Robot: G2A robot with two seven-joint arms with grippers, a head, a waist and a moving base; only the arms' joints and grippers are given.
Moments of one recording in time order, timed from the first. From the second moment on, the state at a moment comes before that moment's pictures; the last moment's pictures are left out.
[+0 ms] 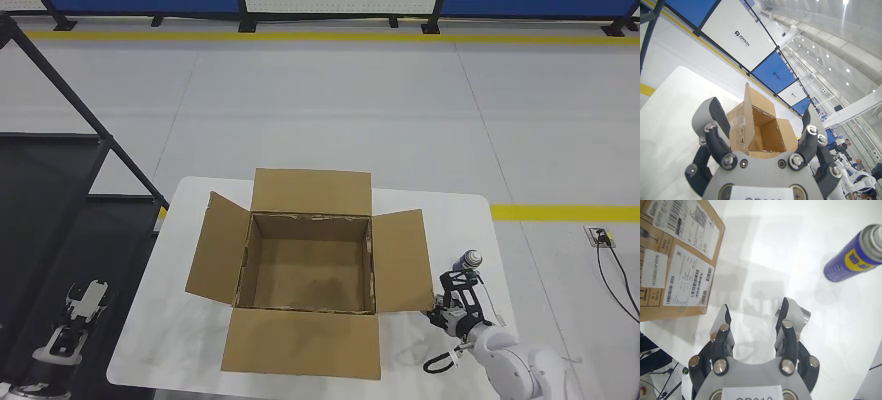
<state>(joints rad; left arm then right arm) 1.82 -1.23 -2.12 -2.11 0.04 -0.37 -0.34 -1.36 -1.34 1.61 -1.72 -1.12 -0.21 0.81</state>
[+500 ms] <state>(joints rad) 1.82 -1.23 -2.12 -2.11 0.04 -0.37 -0.34 -1.34 -1.32 1.64 -1.67 -1.12 -0.15 0.91</state>
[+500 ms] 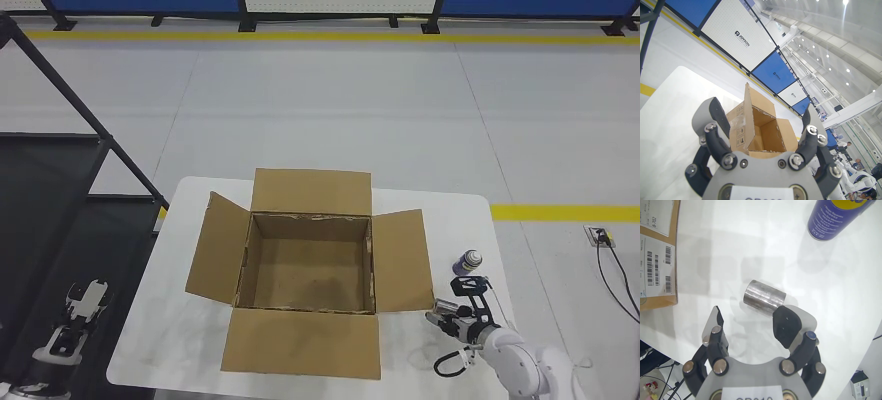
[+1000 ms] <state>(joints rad) 1.82 -1.23 -2.12 -2.11 0.04 -0.37 -0.34 -1.30 -1.32 1.58 -1.65 -1.18 0.00 0.89</state>
